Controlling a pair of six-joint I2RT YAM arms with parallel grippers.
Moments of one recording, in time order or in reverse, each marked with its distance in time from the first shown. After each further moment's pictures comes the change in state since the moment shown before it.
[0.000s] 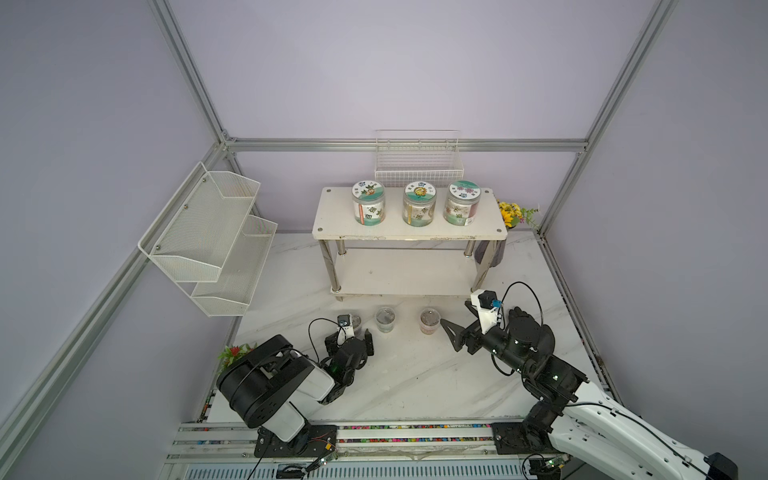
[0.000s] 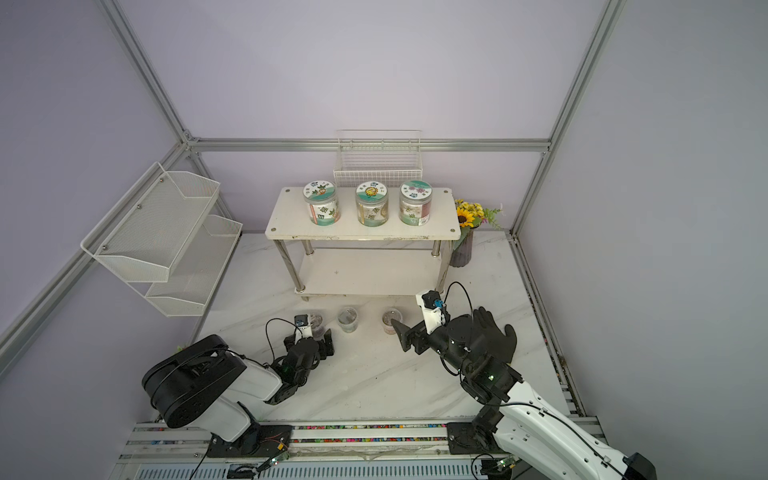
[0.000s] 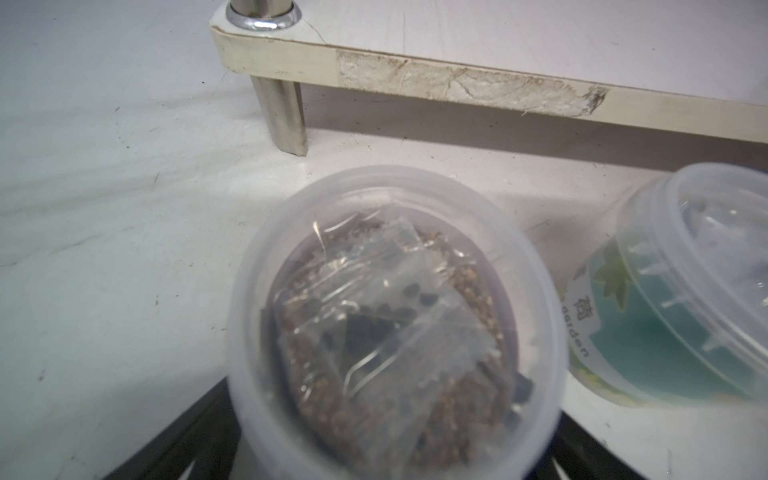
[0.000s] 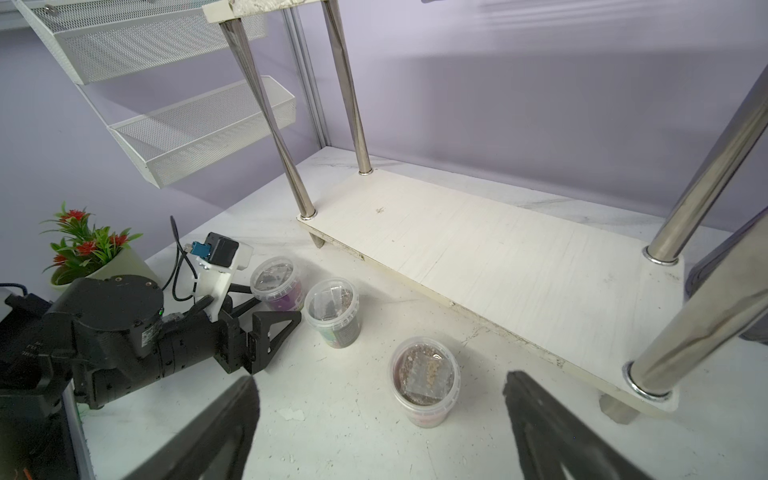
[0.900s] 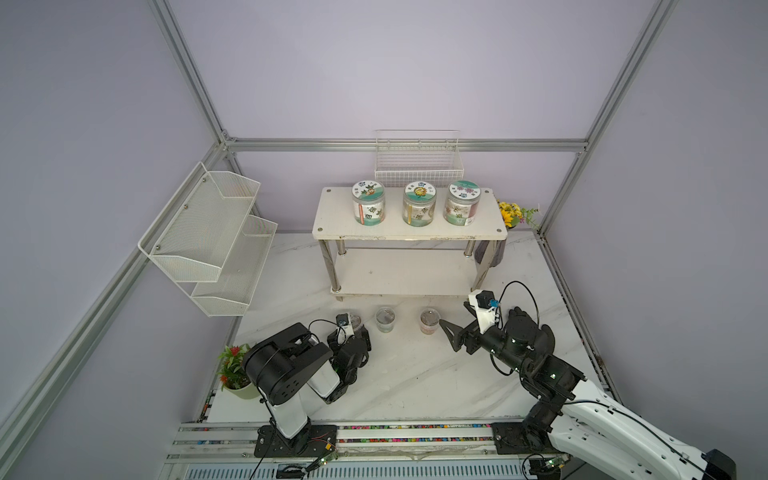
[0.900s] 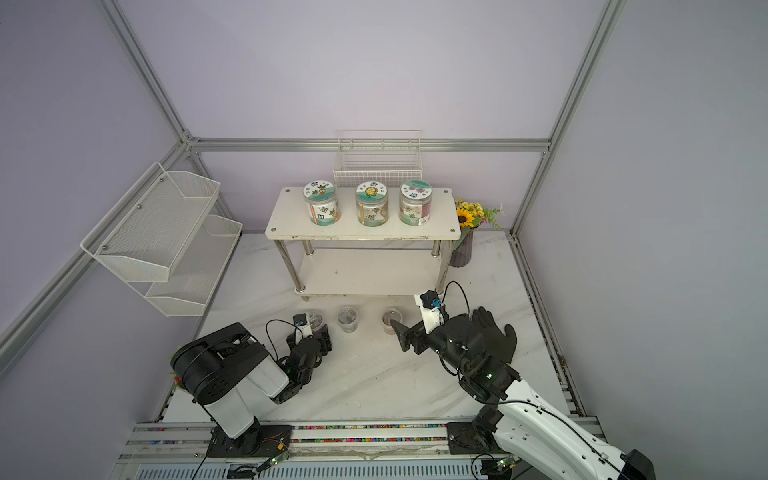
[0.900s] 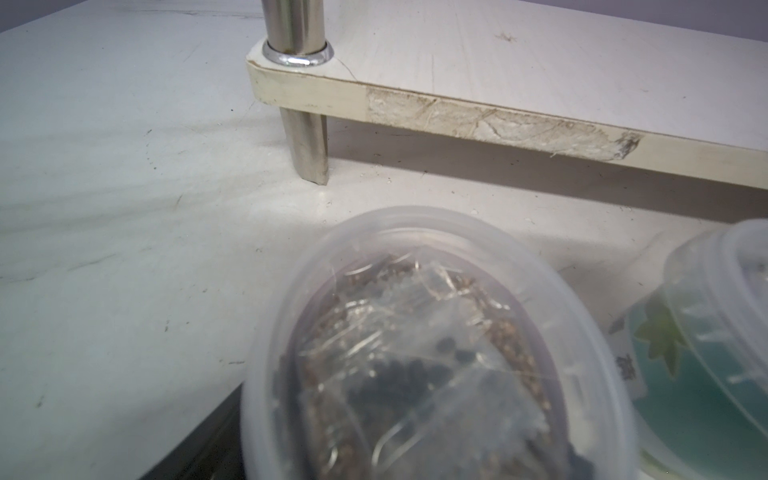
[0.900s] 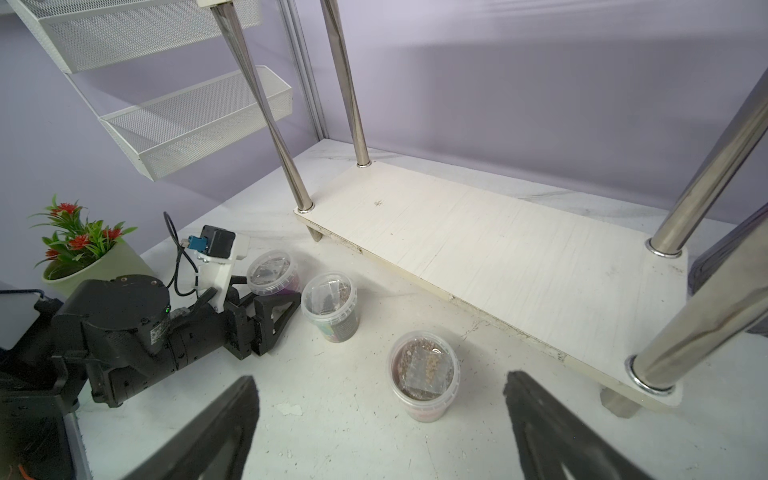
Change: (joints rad) left arm 0.001 0.150 0.003 0.203 -0.058 0.002; right arm 0.000 0.023 -0.001 0.000 0.000 0.001
